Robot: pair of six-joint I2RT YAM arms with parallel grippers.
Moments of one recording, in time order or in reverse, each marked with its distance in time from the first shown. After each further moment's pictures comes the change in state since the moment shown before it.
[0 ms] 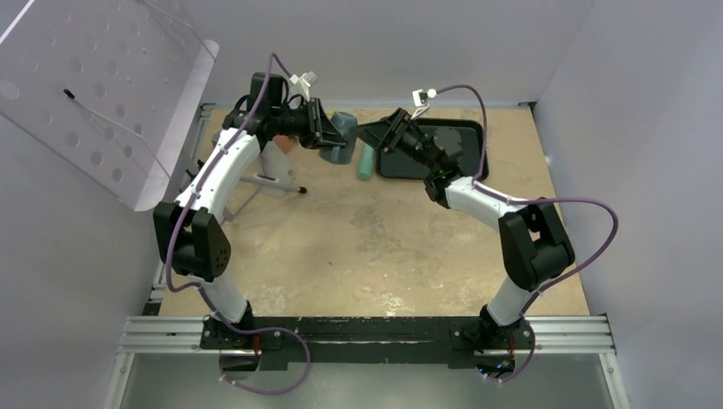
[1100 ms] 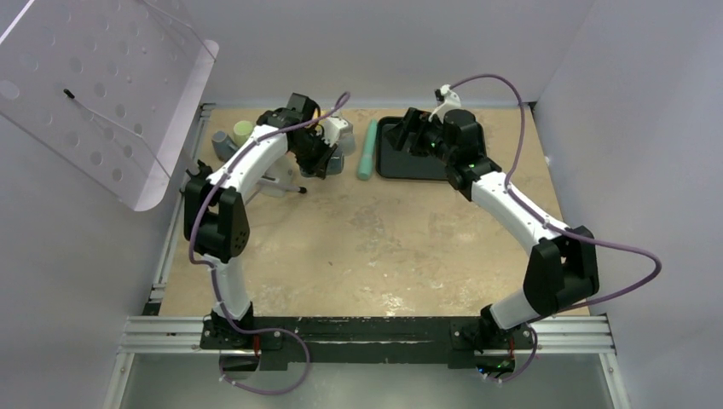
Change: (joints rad) left arm -0.082 0.201 0.063 -0.343 -0.478 0.935; right arm -0.069 -0.189 0.077 -0.796 0.321 -0.479
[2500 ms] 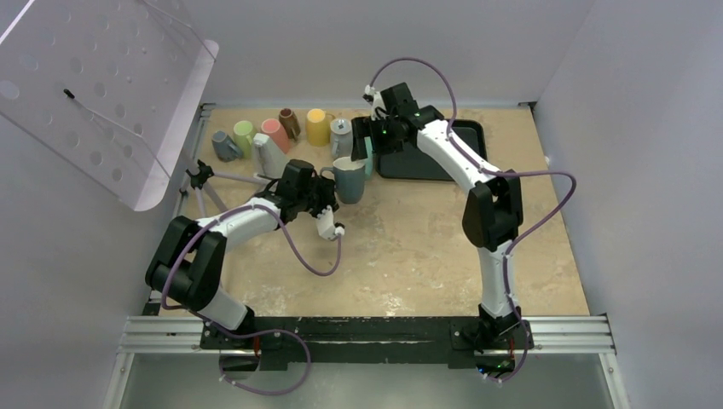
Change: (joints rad) left arm -0.131 -0.399 -0.891 0.855 -0.103 1.773; right arm 0.099 0.611 0.853 -0.821 -0.070 -0.337
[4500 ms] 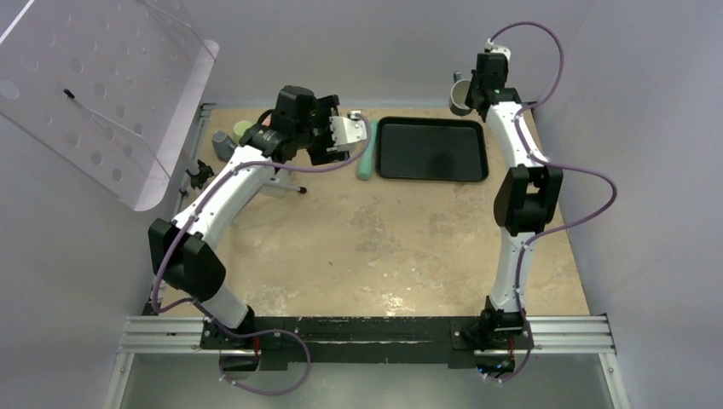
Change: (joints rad) left arm 0.001 0.054 0.706 -0.464 -0.070 -1.017; right arm -0.419 -0.002 0.050 0.212 0.545 -0.012
